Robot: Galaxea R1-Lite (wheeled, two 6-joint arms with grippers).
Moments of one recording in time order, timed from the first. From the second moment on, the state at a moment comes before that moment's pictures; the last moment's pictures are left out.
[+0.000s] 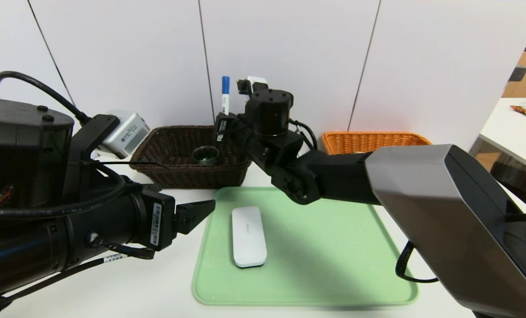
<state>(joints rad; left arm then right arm) -0.75 1.30 -0.86 -0.03 0.26 -0.23 0.77 2.41 -1.96 -0.54 -0.20 0.24</state>
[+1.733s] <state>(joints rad) -0.84 1.75 -1.50 0.53 0.29 -0.51 0.36 1.71 -1.94 0.99 -0.29 0.34</state>
